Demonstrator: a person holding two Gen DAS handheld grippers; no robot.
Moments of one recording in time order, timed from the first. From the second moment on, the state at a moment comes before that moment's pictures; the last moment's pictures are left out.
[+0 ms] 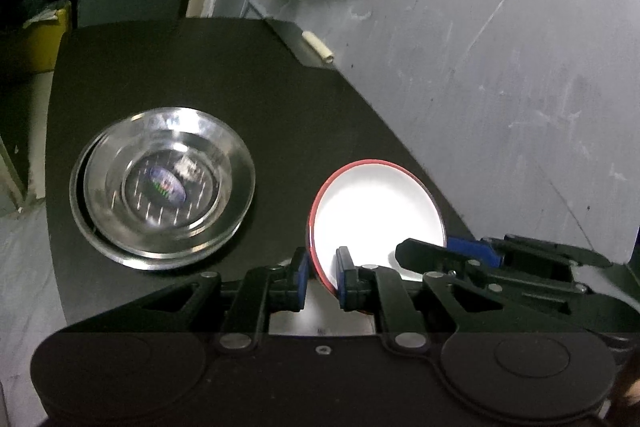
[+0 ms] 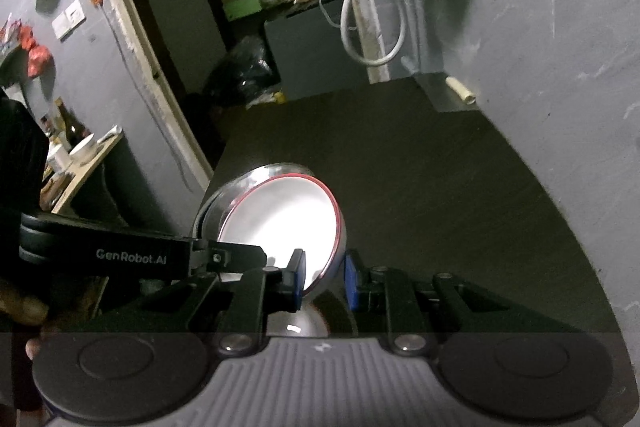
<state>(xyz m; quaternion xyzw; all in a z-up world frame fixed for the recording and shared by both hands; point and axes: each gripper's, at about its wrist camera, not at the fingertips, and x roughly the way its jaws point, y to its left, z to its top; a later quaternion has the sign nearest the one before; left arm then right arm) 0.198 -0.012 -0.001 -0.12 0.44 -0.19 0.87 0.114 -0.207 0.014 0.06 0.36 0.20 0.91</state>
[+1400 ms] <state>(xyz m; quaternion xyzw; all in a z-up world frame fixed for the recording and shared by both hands) 0.177 -0.029 -0.023 -0.05 0.52 -0.17 0.84 0.119 -0.188 -0.019 0.02 0.47 0.23 0.85</state>
